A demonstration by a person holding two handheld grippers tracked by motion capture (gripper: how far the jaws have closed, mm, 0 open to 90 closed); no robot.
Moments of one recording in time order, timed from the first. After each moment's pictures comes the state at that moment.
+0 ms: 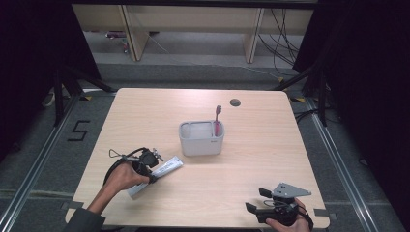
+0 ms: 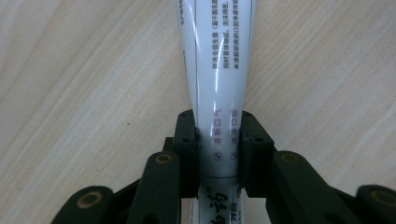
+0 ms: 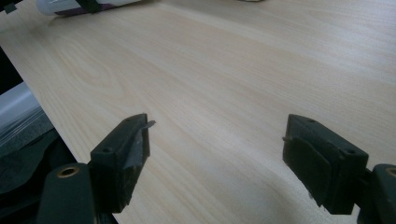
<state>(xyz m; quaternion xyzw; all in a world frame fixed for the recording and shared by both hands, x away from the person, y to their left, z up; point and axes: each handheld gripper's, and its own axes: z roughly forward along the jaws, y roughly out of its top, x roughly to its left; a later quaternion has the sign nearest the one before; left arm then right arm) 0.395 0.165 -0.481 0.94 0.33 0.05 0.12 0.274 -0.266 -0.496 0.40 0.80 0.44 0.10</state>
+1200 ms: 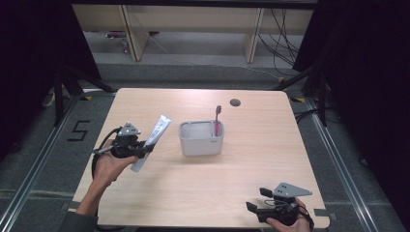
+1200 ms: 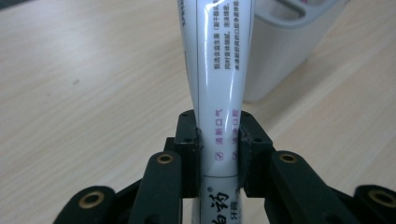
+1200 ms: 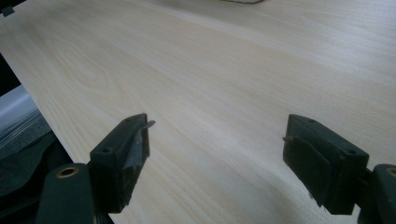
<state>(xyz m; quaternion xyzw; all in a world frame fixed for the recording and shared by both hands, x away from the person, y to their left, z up) 0.403 0.207 -0.417 0.81 0.40 0.16 0.39 0.275 -0.267 -0.496 0.40 0.80 0.44 0.10</state>
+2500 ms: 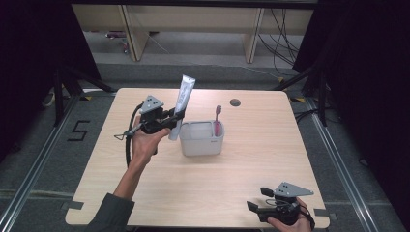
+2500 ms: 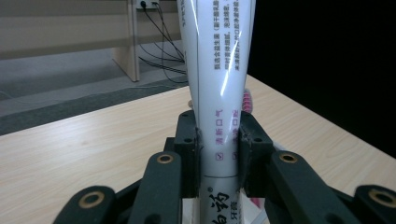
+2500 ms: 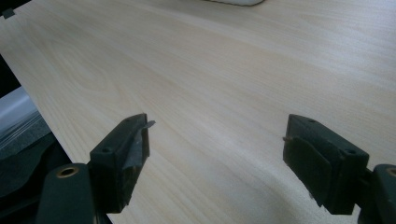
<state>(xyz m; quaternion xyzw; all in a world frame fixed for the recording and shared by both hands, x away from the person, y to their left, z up) 0.440 0.120 -0.368 0.70 0.39 0.21 0.56 0.275 -0.270 -0.495 0.40 0.80 0.44 0.10</state>
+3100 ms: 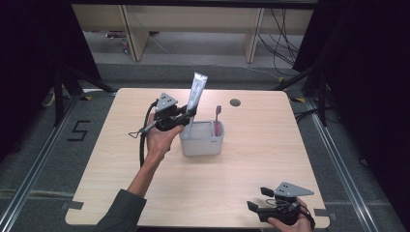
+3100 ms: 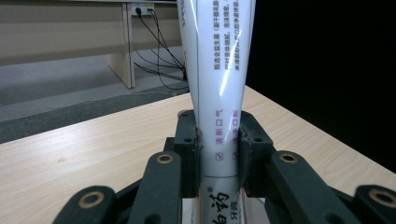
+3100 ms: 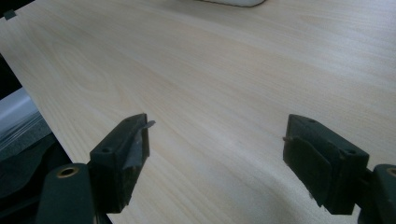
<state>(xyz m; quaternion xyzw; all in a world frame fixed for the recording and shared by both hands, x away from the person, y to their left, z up) 0.451 0.089 -0.371 0.70 0.39 0.21 0.56 0.274 -0.269 -0.494 0.41 0.79 0.45 0.09</state>
